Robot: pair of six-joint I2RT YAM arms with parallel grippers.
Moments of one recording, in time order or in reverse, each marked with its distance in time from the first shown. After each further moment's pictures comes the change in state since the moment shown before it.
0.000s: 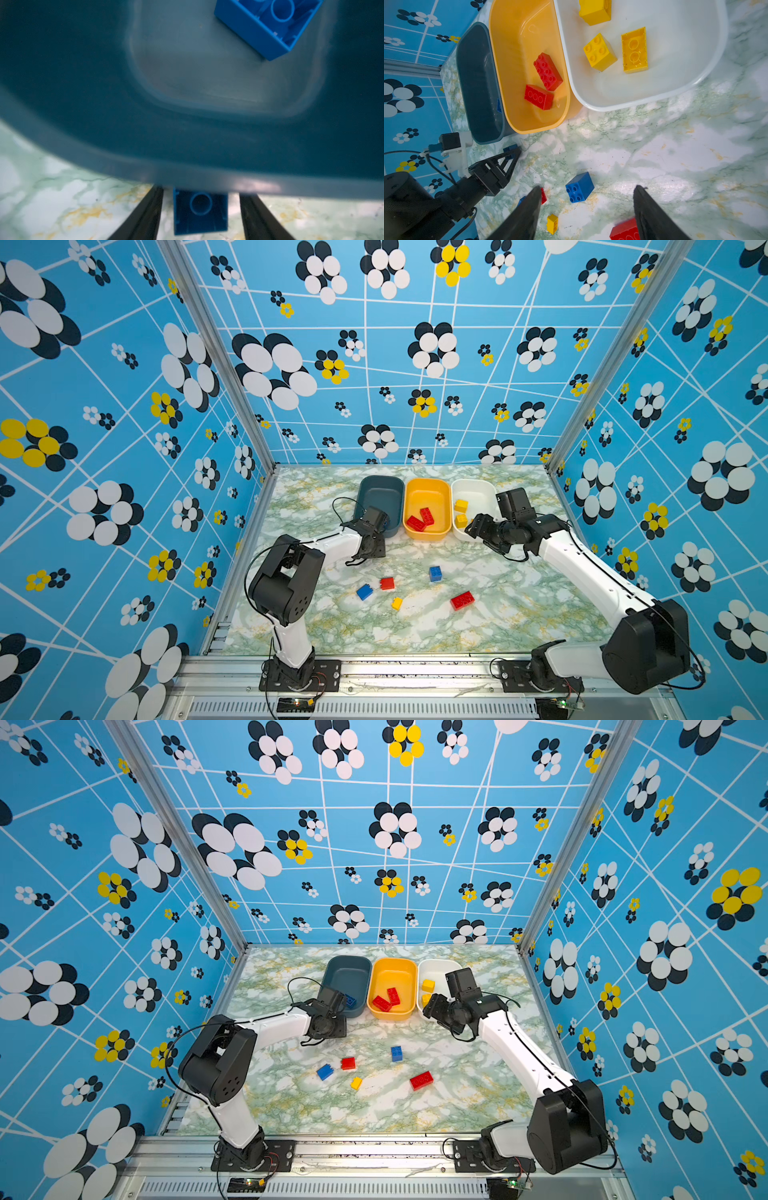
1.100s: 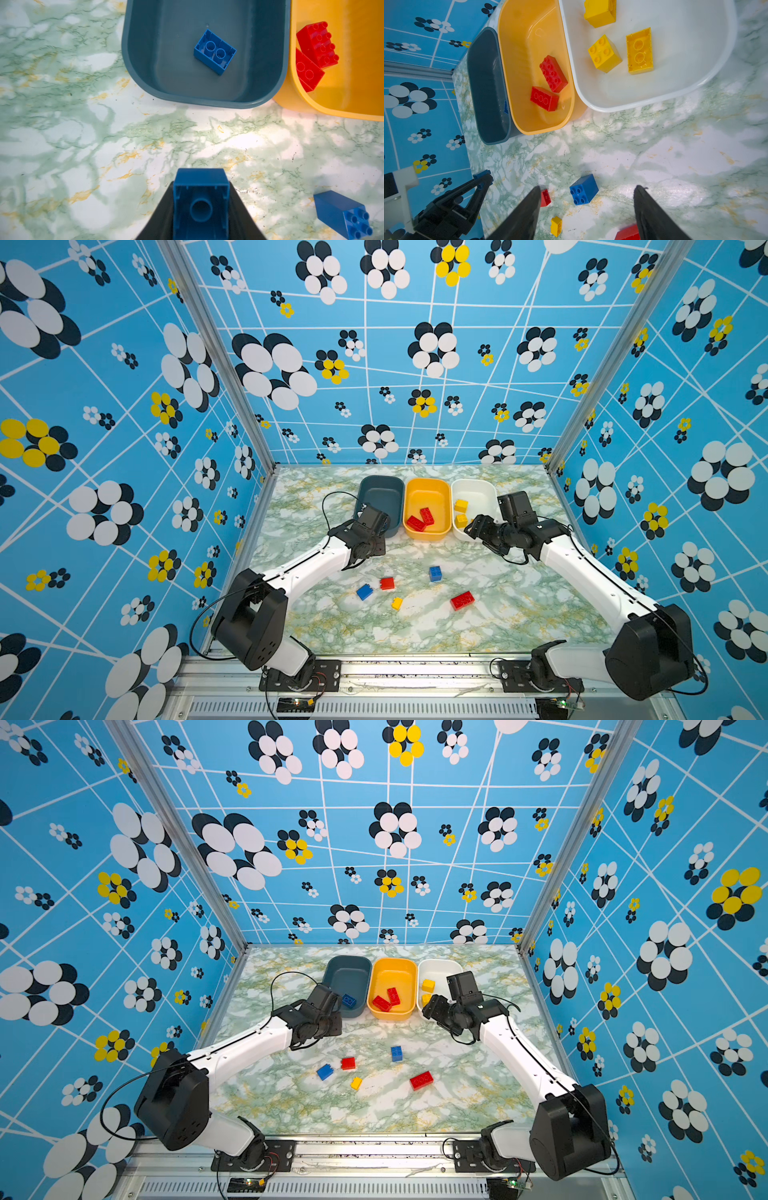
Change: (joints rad) left arm -0.087 -0.301 -0.020 -0.134 -0.088 -0.025; right arm 0.000 -0.032 -0.054 0.070 -0.018 0.026
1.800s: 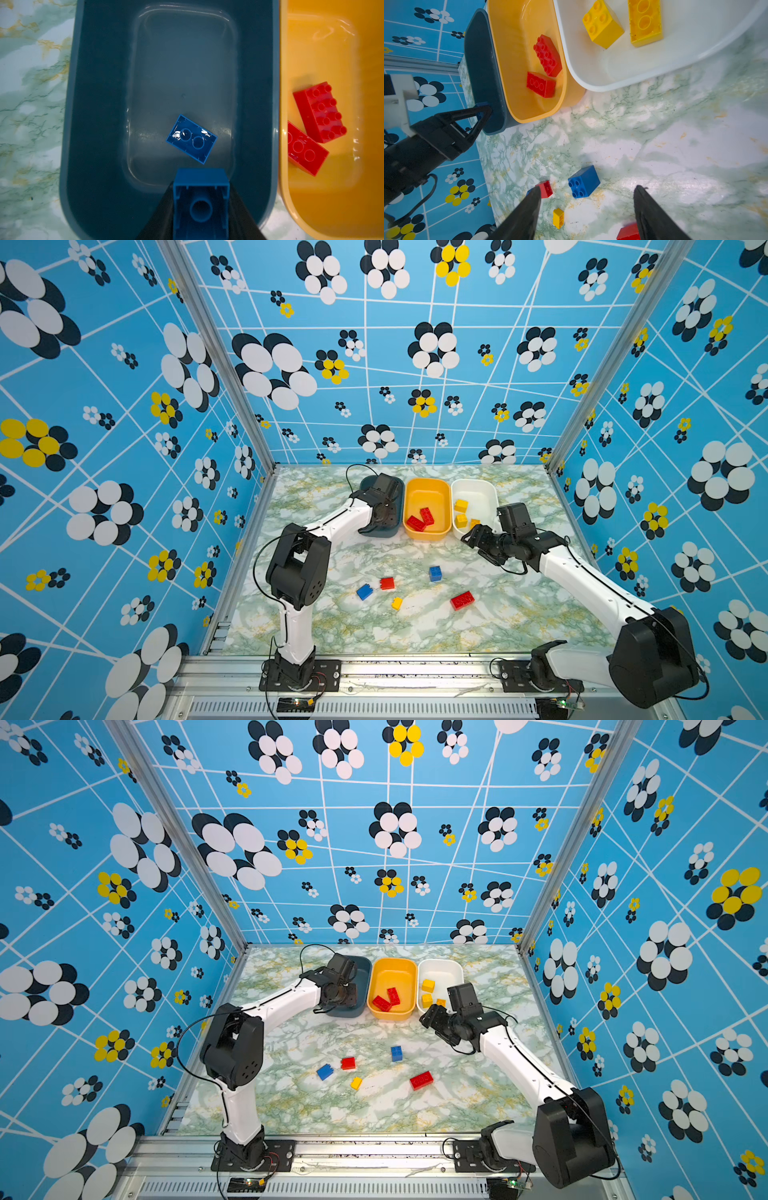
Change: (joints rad) left arm 0.094 0.470 0.485 -0.048 0.068 0.143; right arm 0.000 -0.036 -0.141 0.105 -0.076 0.044
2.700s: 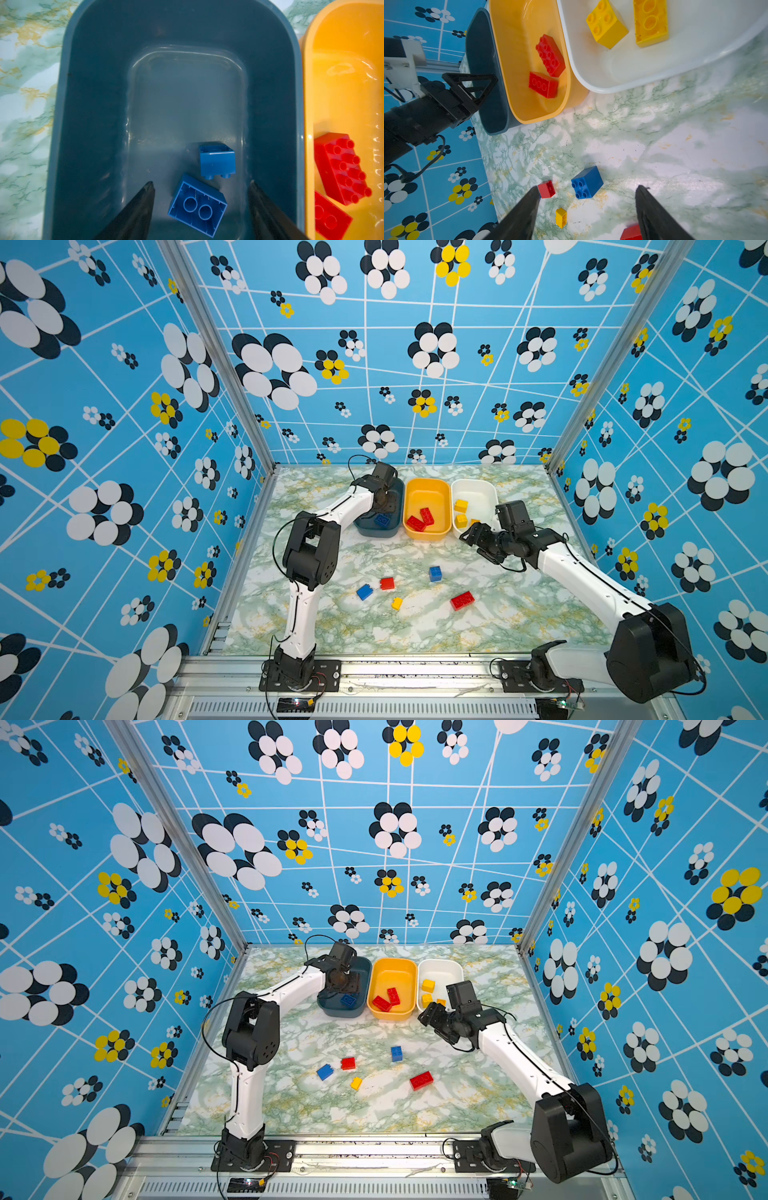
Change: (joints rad) left arm 0.062 0.176 0.221 -0.026 0.049 0.051; right arm 0.001 0.026 0.032 -0.013 -0.011 -0.003
